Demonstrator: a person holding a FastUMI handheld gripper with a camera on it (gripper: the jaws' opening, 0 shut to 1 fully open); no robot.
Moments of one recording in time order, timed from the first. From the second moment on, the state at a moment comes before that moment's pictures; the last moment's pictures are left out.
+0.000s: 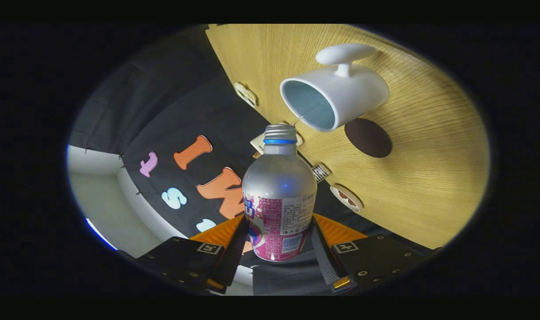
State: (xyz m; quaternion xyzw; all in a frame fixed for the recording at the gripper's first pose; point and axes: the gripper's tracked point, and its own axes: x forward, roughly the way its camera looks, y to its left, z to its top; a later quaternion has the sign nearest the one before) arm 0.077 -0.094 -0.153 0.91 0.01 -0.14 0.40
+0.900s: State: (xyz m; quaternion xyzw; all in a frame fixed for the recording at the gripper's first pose) arm 0.070 -0.091 -0.169 0.91 0.02 -0.14 0.39
